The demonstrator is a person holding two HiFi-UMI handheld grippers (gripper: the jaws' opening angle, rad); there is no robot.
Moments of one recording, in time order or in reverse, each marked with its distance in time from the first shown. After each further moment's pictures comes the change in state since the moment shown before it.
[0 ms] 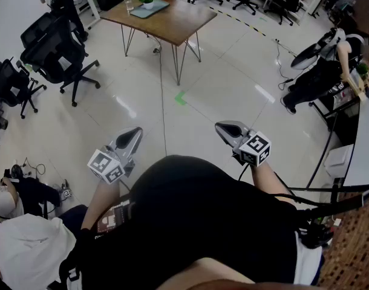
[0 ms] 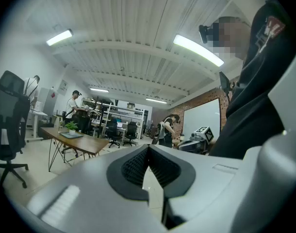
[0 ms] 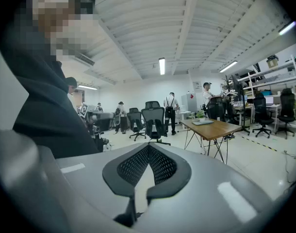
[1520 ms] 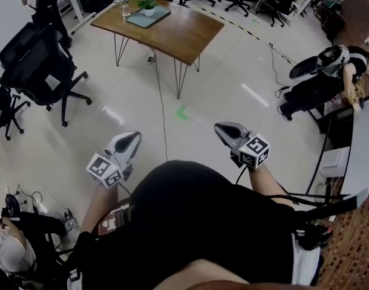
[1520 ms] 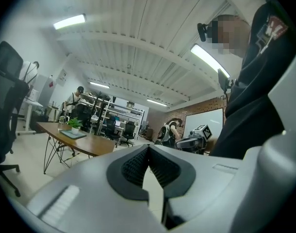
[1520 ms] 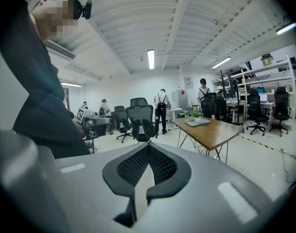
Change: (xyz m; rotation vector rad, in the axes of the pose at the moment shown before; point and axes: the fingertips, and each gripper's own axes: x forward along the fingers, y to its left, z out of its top) left arm 0.035 0.269 0.020 -0.096 0.002 -0.088; right arm 0.231 -0.090 0.071 0.049 0.051 -0.117
